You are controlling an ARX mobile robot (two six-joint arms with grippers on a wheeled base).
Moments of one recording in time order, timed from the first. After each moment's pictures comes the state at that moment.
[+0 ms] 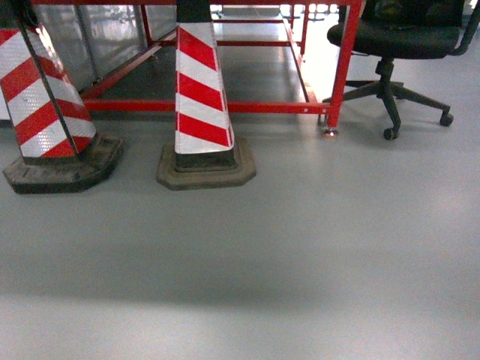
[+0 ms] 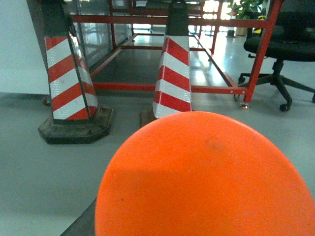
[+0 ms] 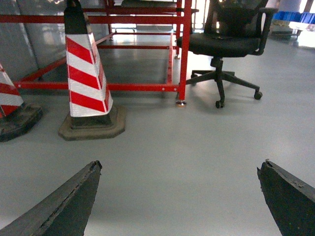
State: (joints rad) left arm 0.00 0.01 0.01 -0.01 0.00 -0.01; right arm 0.00 0.00 0.01 -0.01 0.00 0.00
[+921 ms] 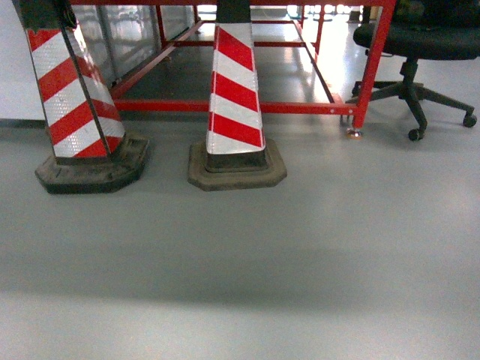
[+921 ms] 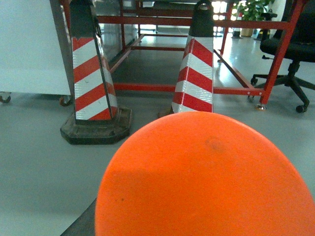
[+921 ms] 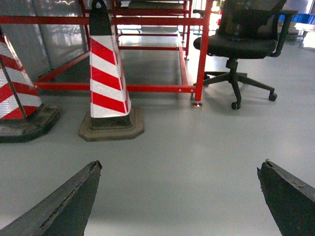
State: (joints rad) left arm 0.00 0.01 0.01 -0.01 0.00 -0.01; right arm 0.00 0.00 0.01 -0.01 0.00 0.00
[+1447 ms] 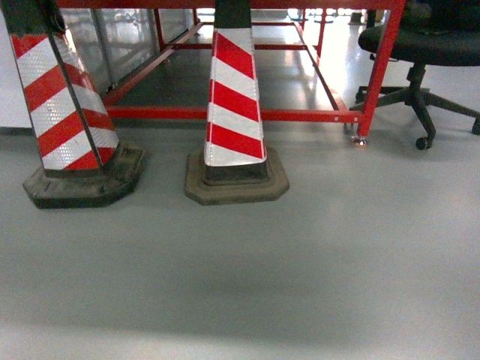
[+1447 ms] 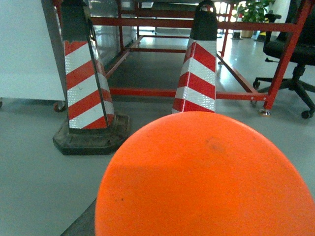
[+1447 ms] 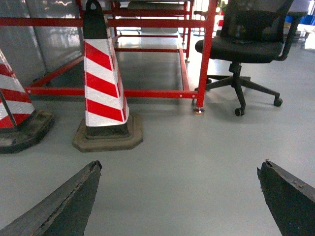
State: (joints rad) left arm 0.00 0.01 0.01 0.00 0.00 -0.01; right arm 0.00 0.00 0.01 0.00 0.00 0.00
